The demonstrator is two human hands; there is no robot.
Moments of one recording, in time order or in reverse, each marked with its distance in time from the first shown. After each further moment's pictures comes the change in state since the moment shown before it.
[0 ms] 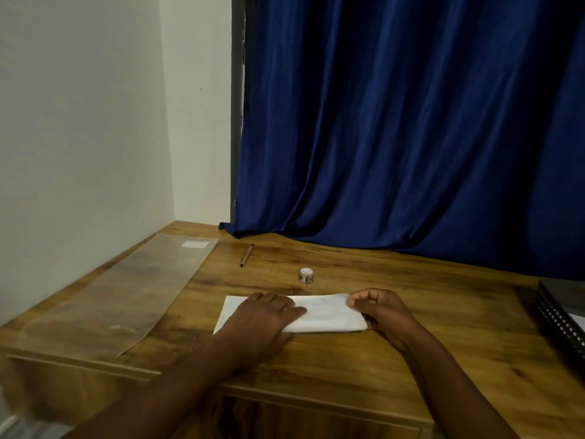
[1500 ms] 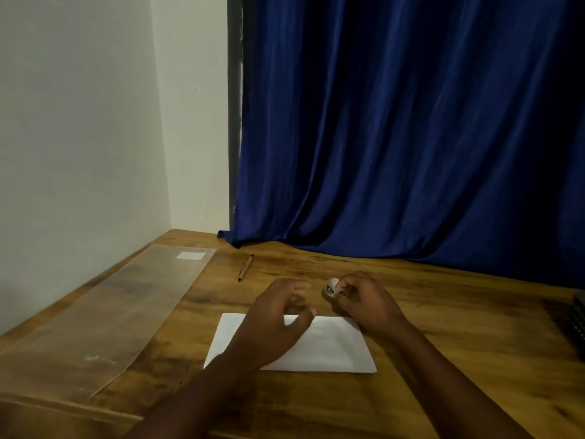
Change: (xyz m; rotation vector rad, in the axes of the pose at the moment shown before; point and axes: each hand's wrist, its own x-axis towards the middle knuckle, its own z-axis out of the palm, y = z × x) left_hand 0.047 0.003 0.003 -0.687 0.420 -0.220; right_hand 0.055 -0.027 0.031 -0.847 0.129 -0.379
